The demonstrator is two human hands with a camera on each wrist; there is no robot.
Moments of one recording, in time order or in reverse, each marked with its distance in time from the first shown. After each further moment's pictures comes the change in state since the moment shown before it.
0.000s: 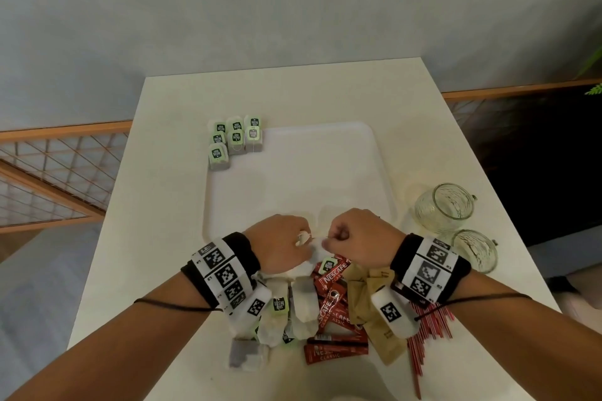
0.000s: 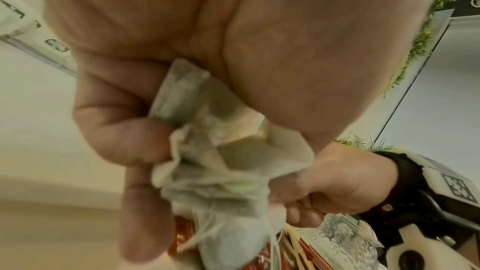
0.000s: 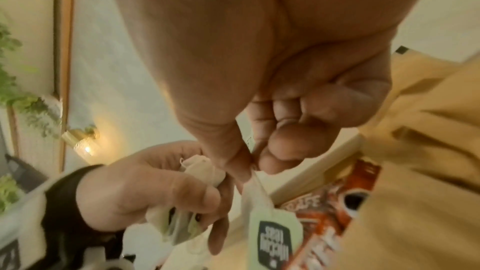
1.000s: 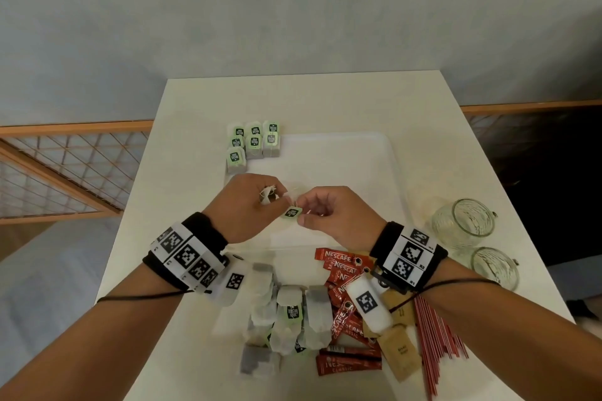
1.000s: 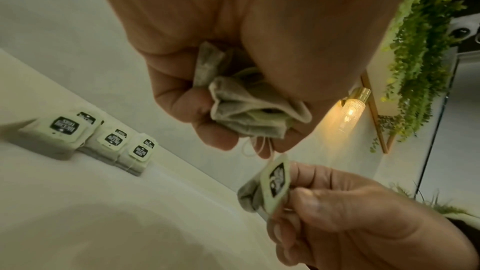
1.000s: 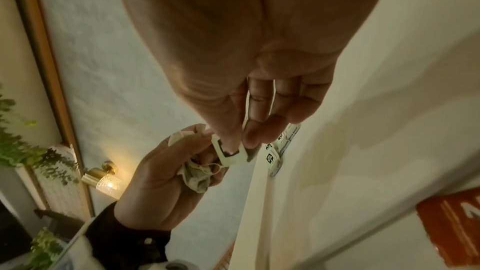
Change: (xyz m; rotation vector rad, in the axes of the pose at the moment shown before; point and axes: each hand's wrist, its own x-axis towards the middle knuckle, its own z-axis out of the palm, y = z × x) left_hand -0.031 -0.044 -0.059 -0.237 0.540 0.049; right_hand 0.040 -0.055 -0.001 0.528 0.138 -0.191
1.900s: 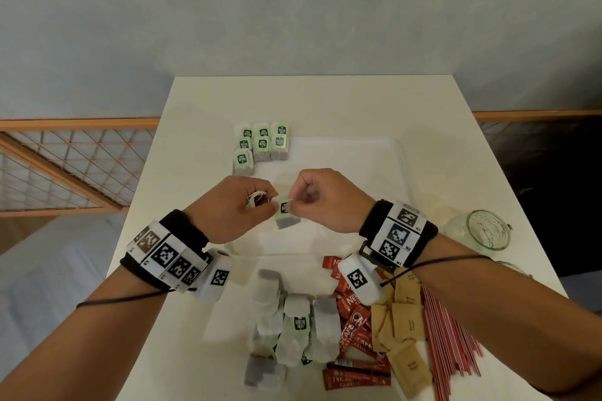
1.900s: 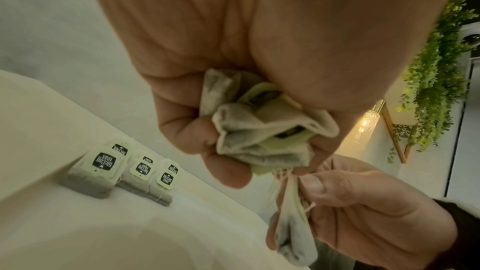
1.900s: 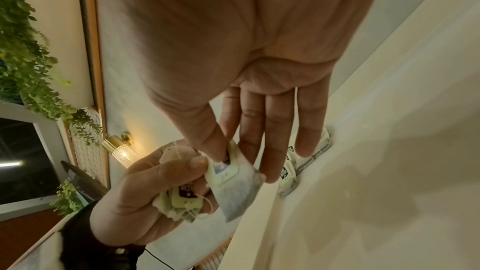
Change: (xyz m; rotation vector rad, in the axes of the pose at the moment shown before) left_hand -0.004 -0.023 -0.029 -0.085 -0.148 -0.042; right_hand 0.047 -0.026 0.004 -0.164 -0.092 -0.048
